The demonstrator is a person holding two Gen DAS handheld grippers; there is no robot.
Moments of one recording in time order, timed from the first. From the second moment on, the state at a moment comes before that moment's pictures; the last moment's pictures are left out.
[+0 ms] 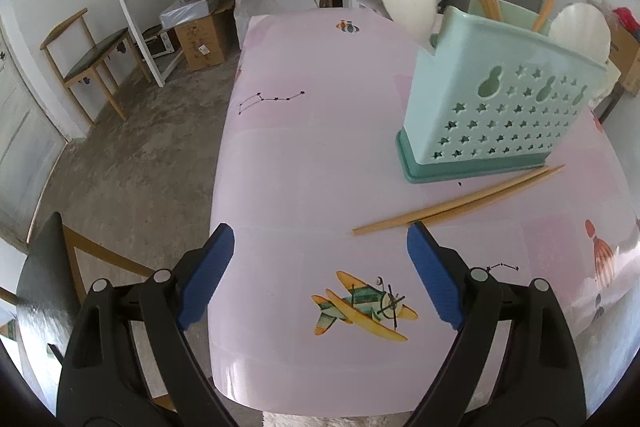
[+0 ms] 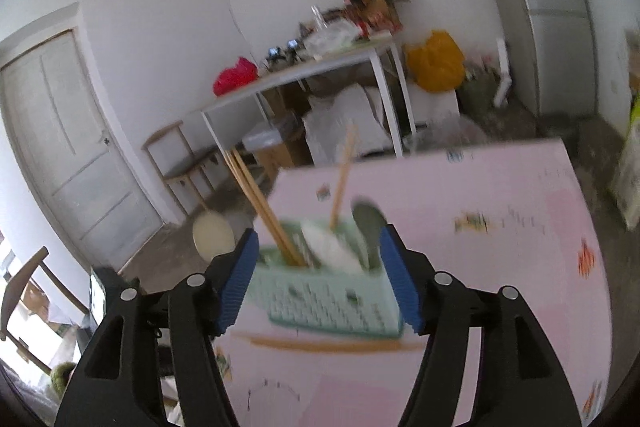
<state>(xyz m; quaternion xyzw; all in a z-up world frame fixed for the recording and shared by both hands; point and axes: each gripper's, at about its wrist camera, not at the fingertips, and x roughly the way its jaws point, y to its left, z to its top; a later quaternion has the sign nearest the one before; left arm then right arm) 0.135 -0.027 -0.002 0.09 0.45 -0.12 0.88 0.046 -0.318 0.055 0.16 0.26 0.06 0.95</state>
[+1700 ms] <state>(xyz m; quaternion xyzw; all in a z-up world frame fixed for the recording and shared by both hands) 0.125 -0.039 -0.009 0.12 0.46 -0.12 0.87 0.058 -0.264 -0.053 0.14 0.46 0.04 0.88</state>
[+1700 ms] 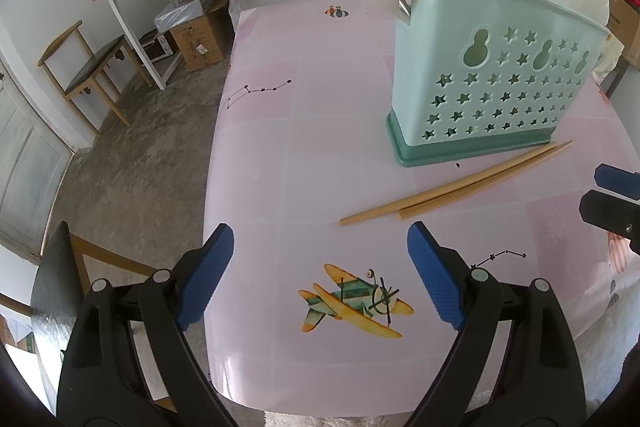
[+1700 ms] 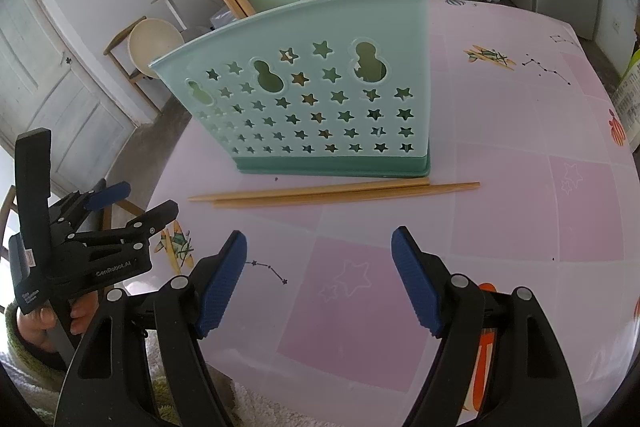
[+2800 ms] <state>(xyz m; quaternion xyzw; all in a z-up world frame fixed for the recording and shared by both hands) 0.157 -0.044 -0.048 0.03 0.49 -0.32 0.81 0.043 -0.289 -0.057 0.20 0.45 0.01 0.87</state>
